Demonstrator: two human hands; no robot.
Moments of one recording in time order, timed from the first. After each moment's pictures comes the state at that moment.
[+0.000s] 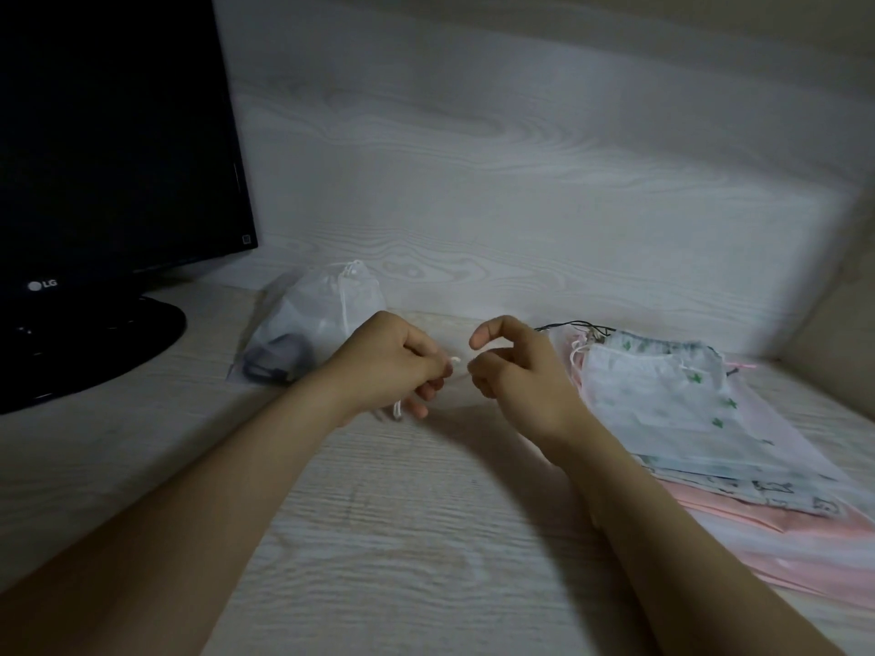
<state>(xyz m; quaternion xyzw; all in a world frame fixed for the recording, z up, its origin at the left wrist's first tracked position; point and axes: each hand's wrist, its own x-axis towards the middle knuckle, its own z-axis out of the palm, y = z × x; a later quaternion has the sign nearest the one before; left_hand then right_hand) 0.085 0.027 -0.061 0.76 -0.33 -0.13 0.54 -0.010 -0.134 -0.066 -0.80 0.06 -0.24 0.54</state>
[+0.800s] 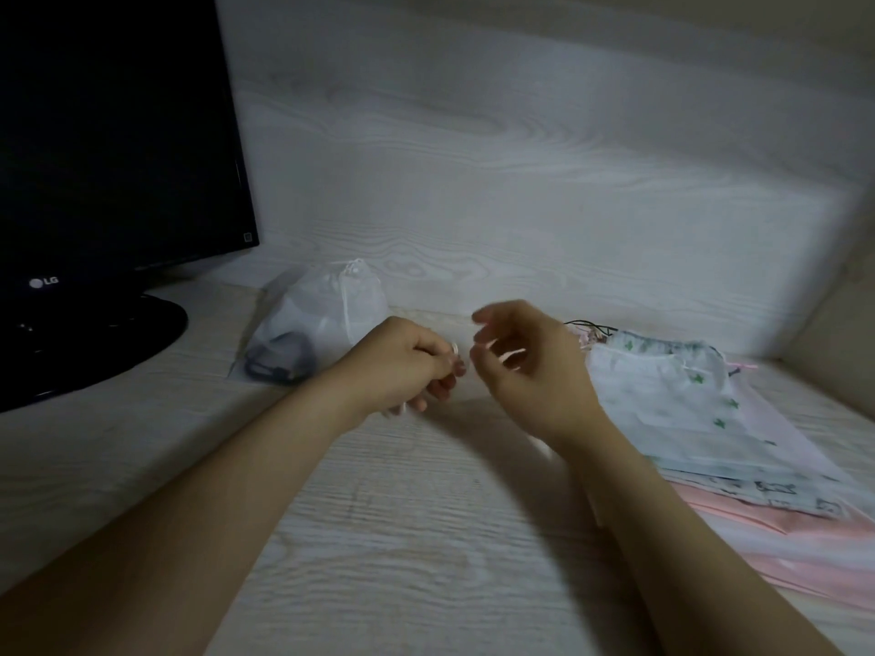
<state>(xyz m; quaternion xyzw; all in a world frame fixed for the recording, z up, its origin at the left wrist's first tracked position) 0.076 0.024 -0.057 0.79 -0.31 -0.15 0.50 -0.014 -0.142 -0.062 -0.85 -0.01 -0.36 0.37</state>
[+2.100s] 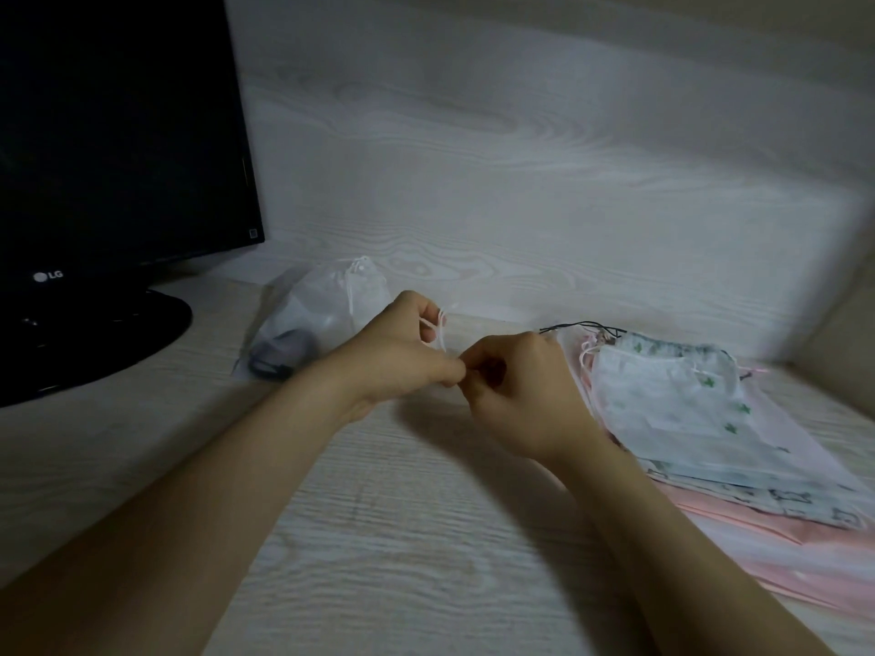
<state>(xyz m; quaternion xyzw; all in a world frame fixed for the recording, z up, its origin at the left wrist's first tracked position) 0.075 0.026 -0.046 0.78 -0.27 -0.13 0.55 -0.015 -0.124 -0.063 -0.92 -0.02 -0.31 0.24</state>
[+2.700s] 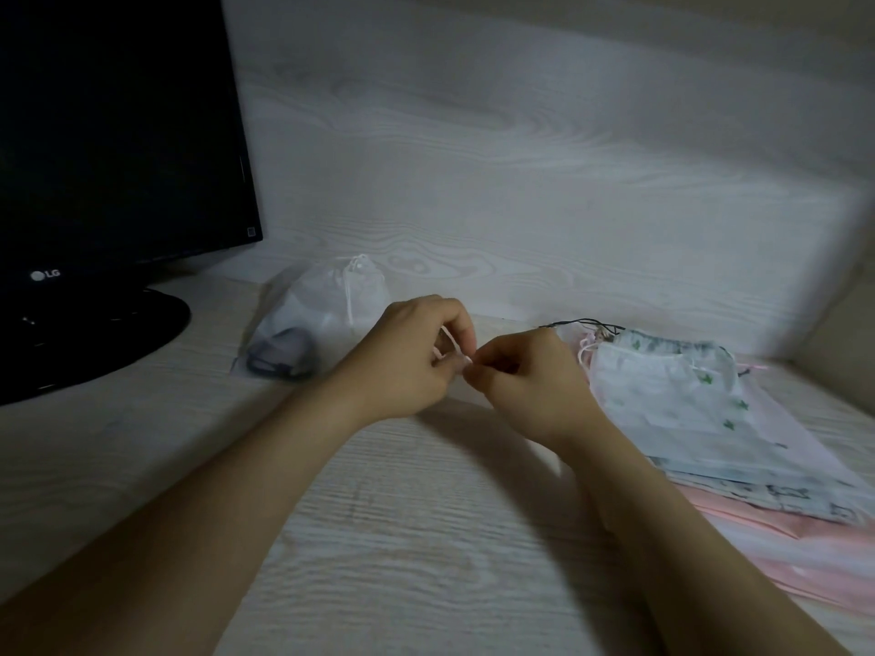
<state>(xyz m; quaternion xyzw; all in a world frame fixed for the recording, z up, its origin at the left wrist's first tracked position) 0.071 0.023 -0.053 0.78 -0.45 0.08 0.43 -0.018 -0.130 -0.056 -0.91 0.07 -0.25 0.33</state>
